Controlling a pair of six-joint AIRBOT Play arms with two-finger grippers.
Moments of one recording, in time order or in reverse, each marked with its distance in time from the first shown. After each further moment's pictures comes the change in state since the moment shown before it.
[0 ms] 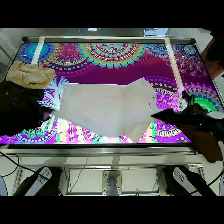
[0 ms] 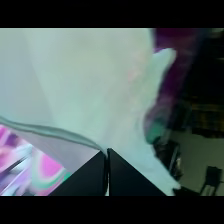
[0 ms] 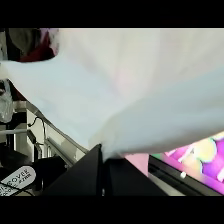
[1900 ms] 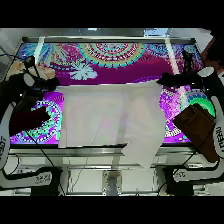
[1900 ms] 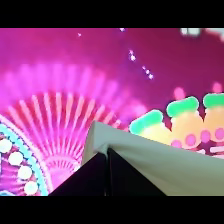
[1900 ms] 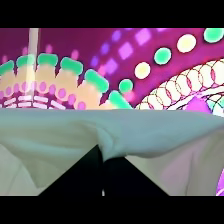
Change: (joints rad) left arm -0.564 -0.448 0.497 1.151 0.557 -0.553; right arm 0.202 -0.558 0.658 -0.392 -0.431 0.171
